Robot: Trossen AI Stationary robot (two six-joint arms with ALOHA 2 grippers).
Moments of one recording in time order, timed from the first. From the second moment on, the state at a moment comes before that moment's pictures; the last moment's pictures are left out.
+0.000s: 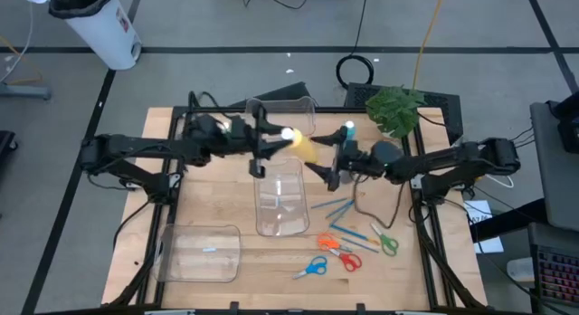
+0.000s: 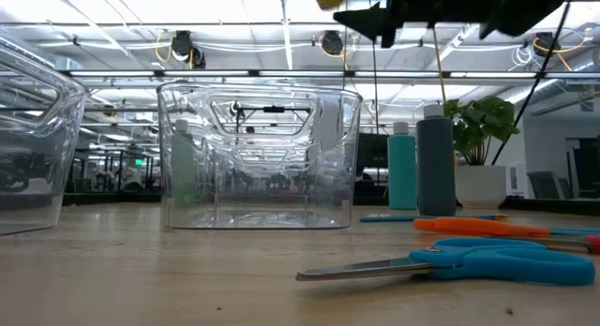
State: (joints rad) left arm 0.13 1.30 0.99 0.74 0.16 0.09; right arm -0.05 1.27 0.65 0.81 0.14 0.02
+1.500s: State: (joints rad) left arm 0.70 1.59 0.68 0.75 -0.13 0.04; right arm -0.01 1.16 0.65 0.48 0.13 0.07
